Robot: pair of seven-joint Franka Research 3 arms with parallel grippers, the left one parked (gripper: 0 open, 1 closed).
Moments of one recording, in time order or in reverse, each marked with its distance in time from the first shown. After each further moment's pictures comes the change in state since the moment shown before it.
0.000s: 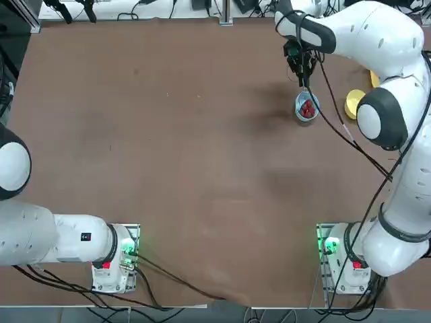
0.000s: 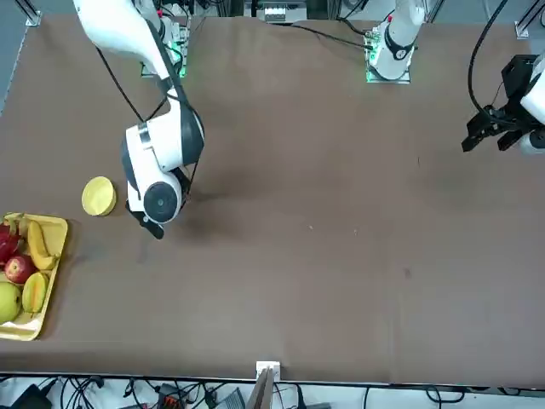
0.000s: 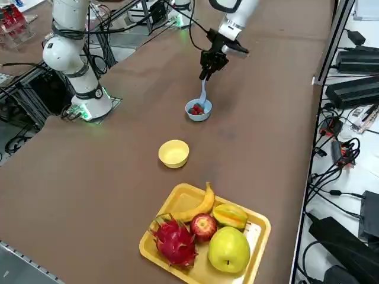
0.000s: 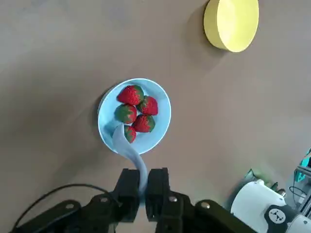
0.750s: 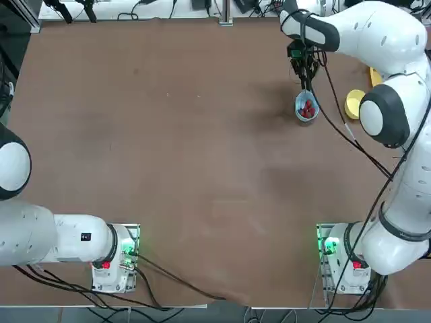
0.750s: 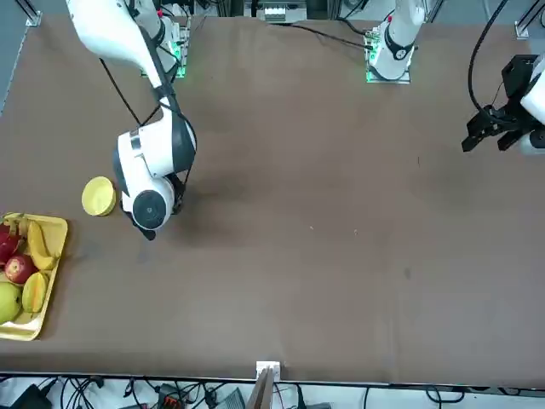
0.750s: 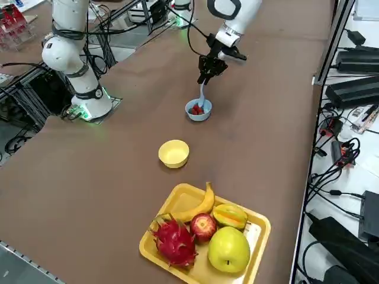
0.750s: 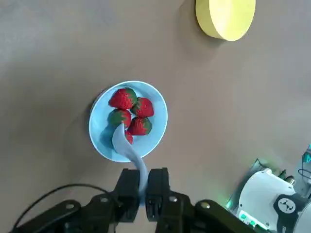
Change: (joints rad) arm -0.036 -0.001 -0.001 -0.025 0.034 0.021 0.065
